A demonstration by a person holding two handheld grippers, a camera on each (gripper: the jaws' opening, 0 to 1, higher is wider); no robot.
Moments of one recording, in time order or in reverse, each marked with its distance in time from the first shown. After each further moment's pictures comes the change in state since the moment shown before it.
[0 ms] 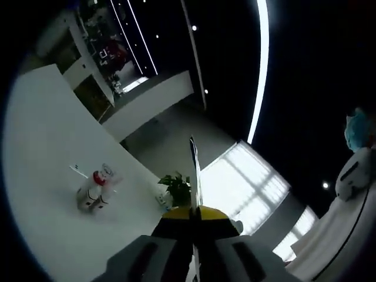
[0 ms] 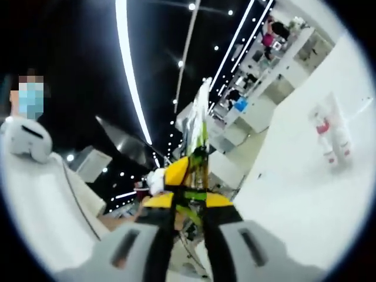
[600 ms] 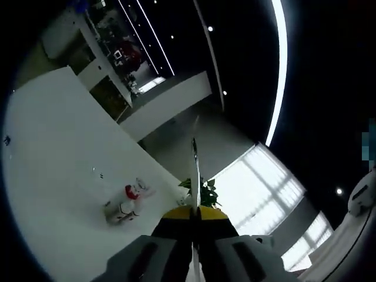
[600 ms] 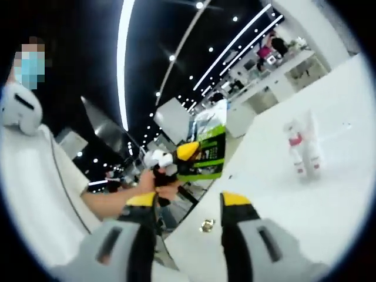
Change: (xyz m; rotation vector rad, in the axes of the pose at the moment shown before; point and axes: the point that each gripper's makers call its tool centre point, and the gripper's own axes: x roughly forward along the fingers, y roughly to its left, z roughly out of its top) left arm -0.002 0.080 0.045 -0.026 0.005 0.134; right arm -0.032 -0.025 -0.002 -0.121 -0.003 -0.194
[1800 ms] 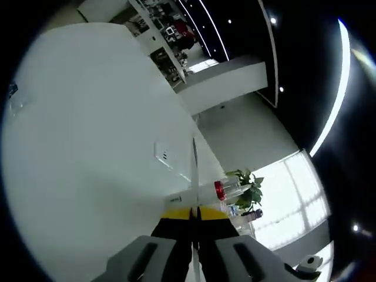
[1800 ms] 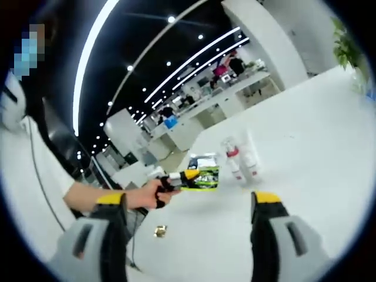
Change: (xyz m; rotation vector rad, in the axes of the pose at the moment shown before) left arm 0.055 0.201 -0.016 -0.233 0.120 0.292; right arm -0.052 -0.054 0.013 -0.046 -0.086 -0.412
